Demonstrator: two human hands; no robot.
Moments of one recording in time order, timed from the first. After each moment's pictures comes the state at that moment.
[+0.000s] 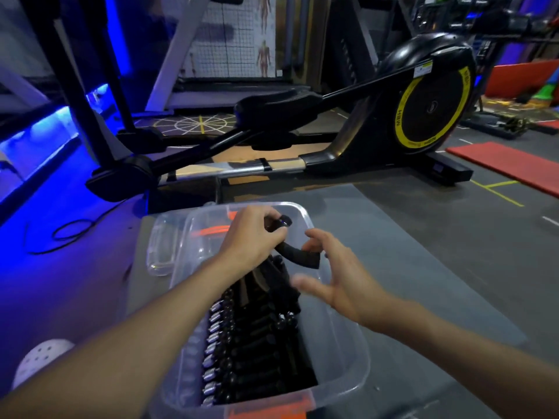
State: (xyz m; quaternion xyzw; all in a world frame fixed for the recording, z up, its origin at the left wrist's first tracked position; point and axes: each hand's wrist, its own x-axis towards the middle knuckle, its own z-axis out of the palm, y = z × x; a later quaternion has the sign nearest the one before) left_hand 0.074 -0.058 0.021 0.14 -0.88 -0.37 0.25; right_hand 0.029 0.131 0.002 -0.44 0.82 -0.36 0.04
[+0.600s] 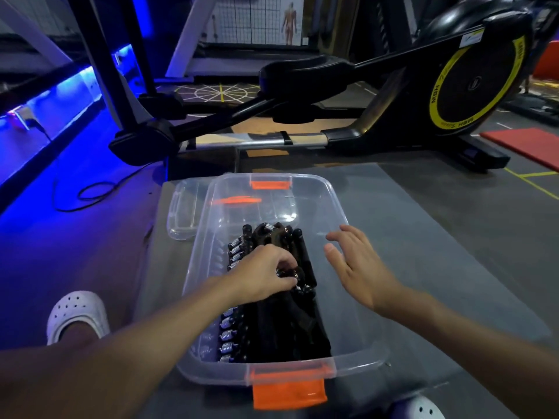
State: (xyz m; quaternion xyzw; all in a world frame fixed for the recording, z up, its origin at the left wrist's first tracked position) left_hand 0.121 -0.068 -0.072 0.07 -0.94 -0.34 0.03; right_hand 0.011 0.122 -0.056 -0.40 0.87 -0.27 0.04
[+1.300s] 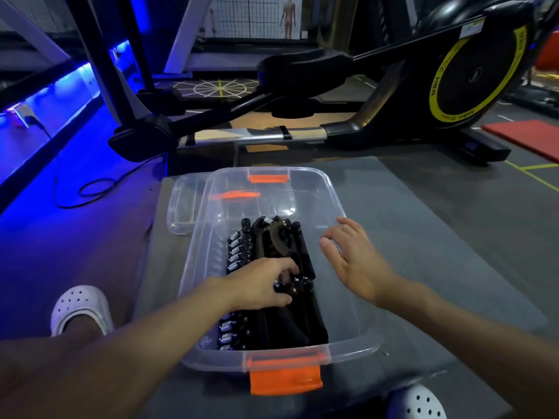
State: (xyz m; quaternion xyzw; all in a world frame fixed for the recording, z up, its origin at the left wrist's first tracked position) left_hand 0.133 -0.061 -0.087 0.02 -0.95 -0.29 -0.08; right_hand 0.005 0.121 -0.063 -0.46 0.84 -0.28 0.01
